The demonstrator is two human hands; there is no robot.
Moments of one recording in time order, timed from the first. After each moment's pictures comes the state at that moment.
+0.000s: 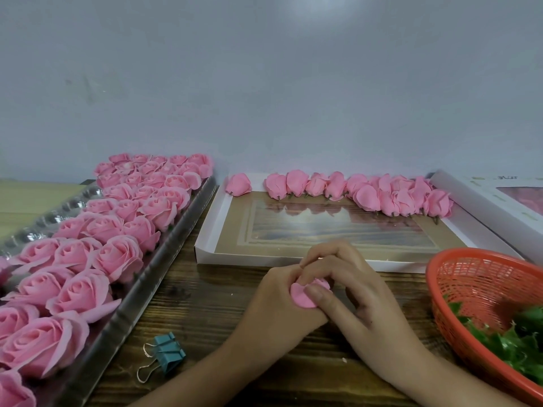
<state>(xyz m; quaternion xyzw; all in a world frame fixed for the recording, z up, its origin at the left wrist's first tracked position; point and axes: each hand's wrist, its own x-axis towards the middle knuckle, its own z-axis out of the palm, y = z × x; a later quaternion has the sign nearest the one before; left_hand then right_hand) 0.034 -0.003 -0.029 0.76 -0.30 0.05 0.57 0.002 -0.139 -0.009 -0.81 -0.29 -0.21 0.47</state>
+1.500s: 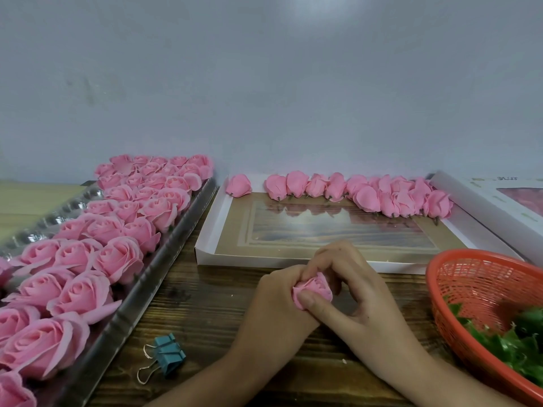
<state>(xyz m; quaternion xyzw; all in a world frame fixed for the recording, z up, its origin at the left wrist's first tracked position) 0.034 -0.004 -0.034 0.78 -0.27 0.06 0.56 0.003 -0.138 -0.009 -0.82 -0.26 -0.20 0.47</state>
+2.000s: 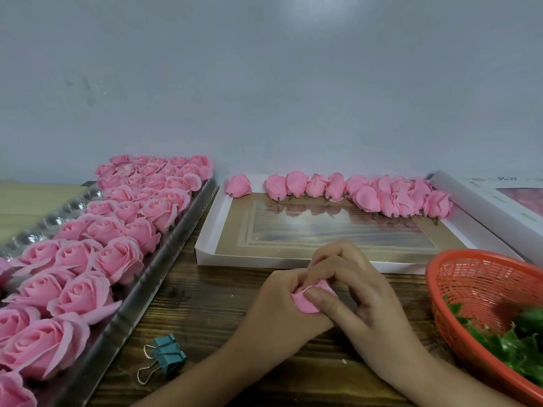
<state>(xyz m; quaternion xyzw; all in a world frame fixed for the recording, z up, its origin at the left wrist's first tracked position) 0.029 0.000 -0.020 0.75 -0.29 -0.01 0.60 0.001 -0.139 -0.006 -0.81 -0.29 -0.22 0.47</state>
